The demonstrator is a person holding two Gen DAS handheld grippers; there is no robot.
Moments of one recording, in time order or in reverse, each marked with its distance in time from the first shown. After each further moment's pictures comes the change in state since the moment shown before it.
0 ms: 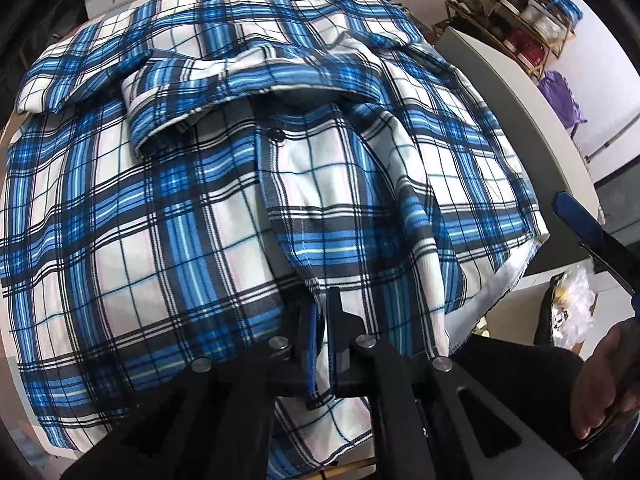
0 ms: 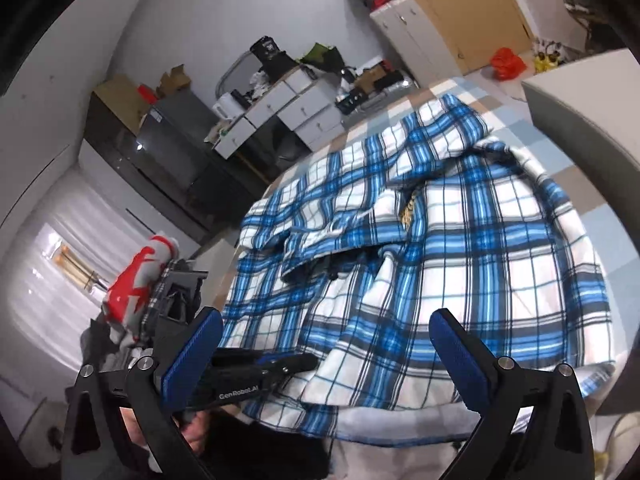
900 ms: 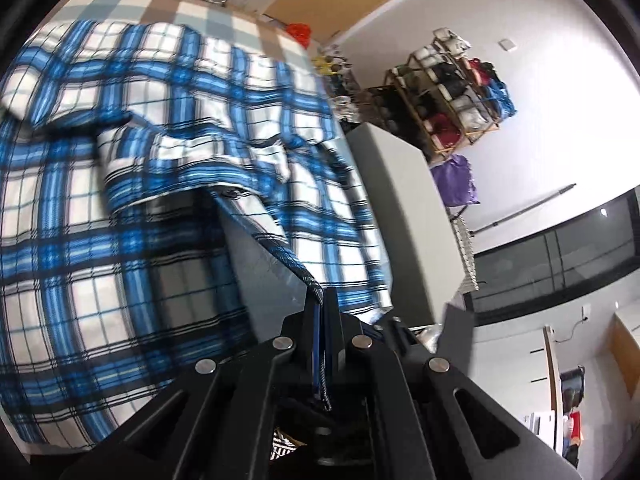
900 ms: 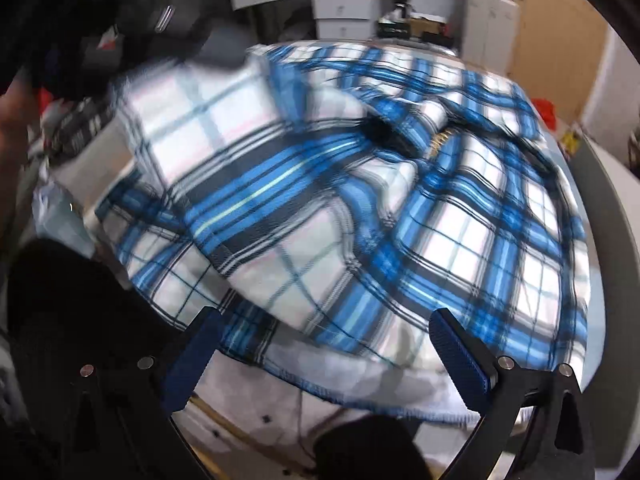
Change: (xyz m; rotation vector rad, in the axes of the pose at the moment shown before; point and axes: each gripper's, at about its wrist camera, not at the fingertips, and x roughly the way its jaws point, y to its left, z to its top) left arm -0.081 0.018 0.032 -0.175 -0.114 -0.494; right arm 0.082 0.049 -0.066 -0.562 0.327 -0.394
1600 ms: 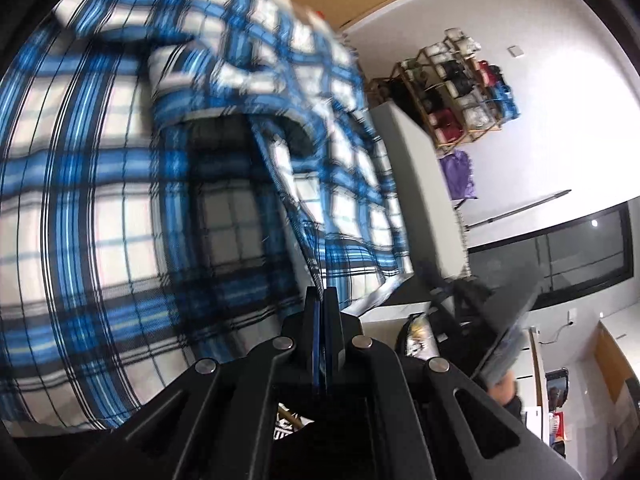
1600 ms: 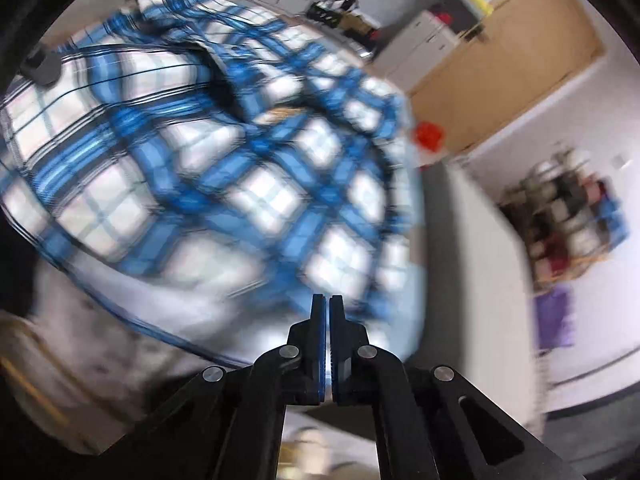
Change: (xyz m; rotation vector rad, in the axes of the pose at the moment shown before) left arm 0.011 0.067 -0.045 -0.077 0.046 -0.023; right arm -0.029 -0.031 -0.012 -0.213 0.123 -0.613
